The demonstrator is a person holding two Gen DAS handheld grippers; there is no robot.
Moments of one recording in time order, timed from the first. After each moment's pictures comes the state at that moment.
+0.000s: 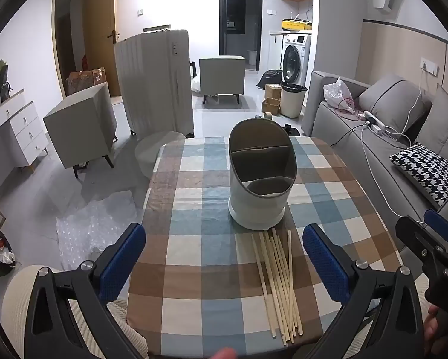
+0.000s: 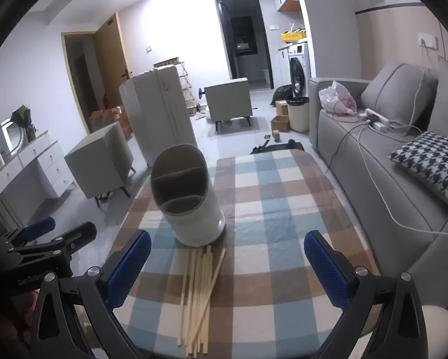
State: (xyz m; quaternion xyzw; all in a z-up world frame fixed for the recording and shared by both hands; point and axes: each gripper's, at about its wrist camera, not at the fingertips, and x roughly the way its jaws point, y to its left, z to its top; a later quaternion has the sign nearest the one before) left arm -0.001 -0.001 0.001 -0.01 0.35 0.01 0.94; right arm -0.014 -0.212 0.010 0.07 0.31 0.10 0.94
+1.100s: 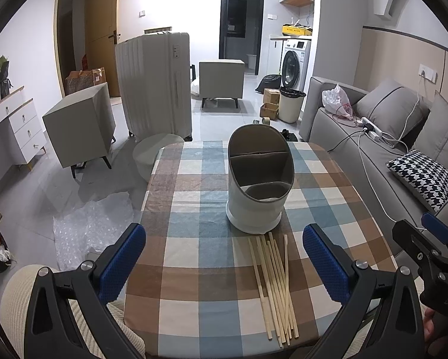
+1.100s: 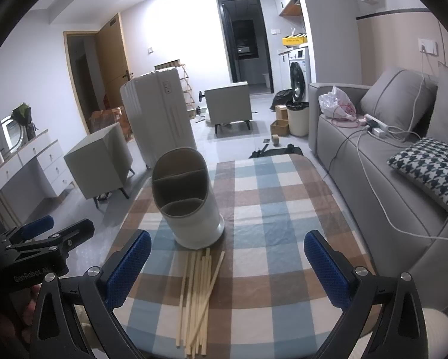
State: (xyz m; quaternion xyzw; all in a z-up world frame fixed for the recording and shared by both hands) left arm -0.001 0.002 0.004 -0.02 0.35 0.00 0.94; right arm -0.017 -0.214 0.016 0.06 0.31 0.09 0.95
